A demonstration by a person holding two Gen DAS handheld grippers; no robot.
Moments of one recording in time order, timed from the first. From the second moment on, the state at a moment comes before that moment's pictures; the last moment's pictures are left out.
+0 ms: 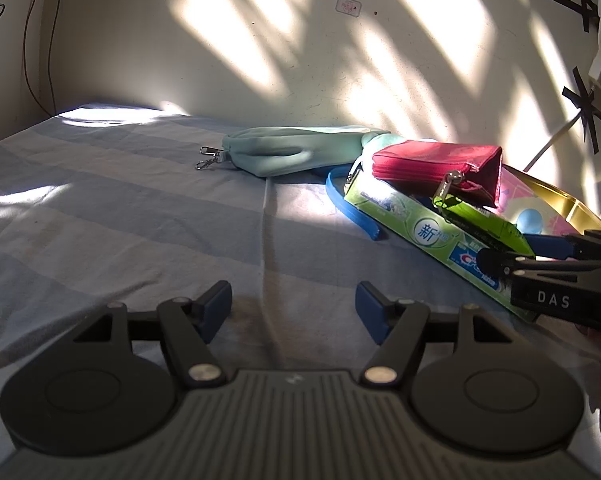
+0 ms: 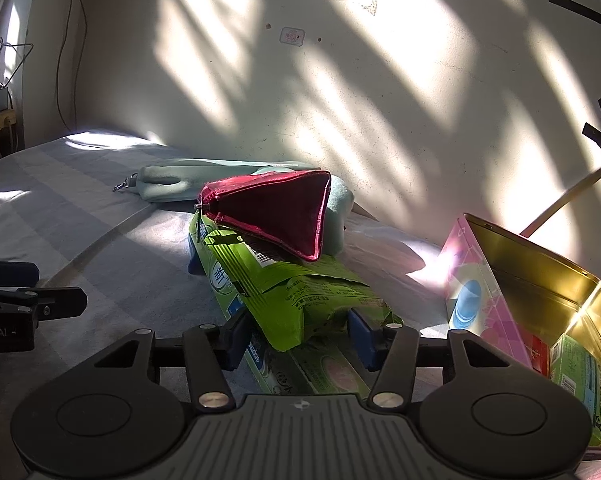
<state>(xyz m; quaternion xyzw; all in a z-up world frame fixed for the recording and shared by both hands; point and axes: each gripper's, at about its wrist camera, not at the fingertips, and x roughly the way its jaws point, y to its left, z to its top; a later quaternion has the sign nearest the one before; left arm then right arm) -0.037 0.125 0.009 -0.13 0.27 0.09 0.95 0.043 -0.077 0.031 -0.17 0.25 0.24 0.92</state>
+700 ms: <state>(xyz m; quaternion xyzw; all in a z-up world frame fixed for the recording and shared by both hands) -0.041 0.114 0.020 -0.14 0.27 0.01 0.95 -0.080 -0.189 0.032 -0.15 0.22 0.31 0.91</state>
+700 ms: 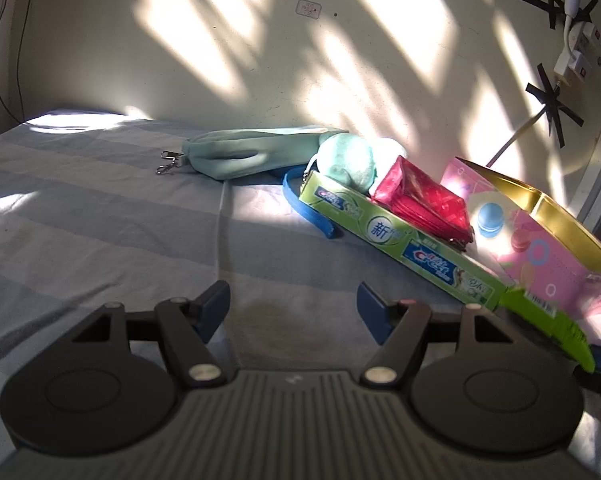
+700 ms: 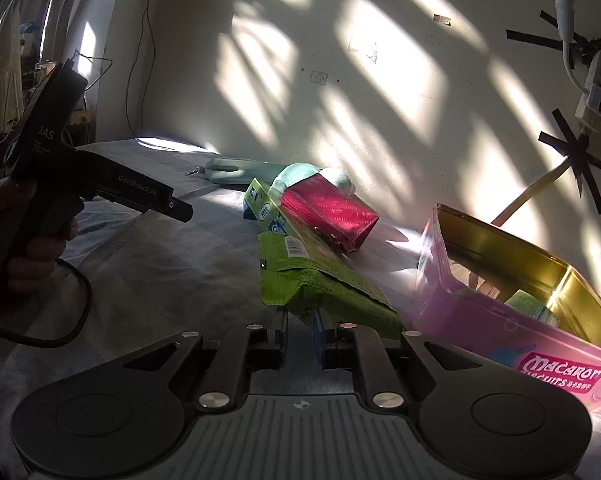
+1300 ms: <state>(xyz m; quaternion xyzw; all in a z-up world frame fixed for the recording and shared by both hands) 0.011 0.008 0.019 -0.13 0.39 -0.18 0.89 -0.014 -0.225 0.007 0.05 0.34 0.33 0.88</state>
